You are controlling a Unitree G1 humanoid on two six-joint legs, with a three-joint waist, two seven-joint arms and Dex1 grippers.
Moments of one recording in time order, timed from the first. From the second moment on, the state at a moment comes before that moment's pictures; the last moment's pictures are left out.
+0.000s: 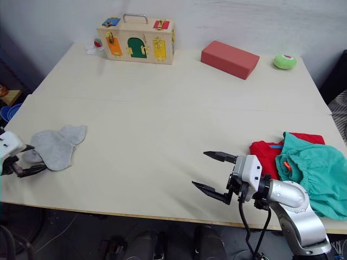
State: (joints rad) left arm -0.48 1.13 0.12 0.96 -0.03 -0.19 -1.02; right arm 0.06 -0.63 -0.06 -0.46 0.52 0.10 0.96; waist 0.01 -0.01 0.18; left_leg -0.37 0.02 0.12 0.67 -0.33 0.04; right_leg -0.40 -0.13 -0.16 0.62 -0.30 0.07
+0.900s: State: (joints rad) left arm -0.47 0.83 0.11 0.62 -0.23 -0.25 -1.47; right arm 0.18 -0.71 -0.22 -0.48 0.52 0.13 0.95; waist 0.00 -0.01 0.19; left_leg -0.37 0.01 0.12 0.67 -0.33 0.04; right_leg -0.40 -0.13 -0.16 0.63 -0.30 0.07
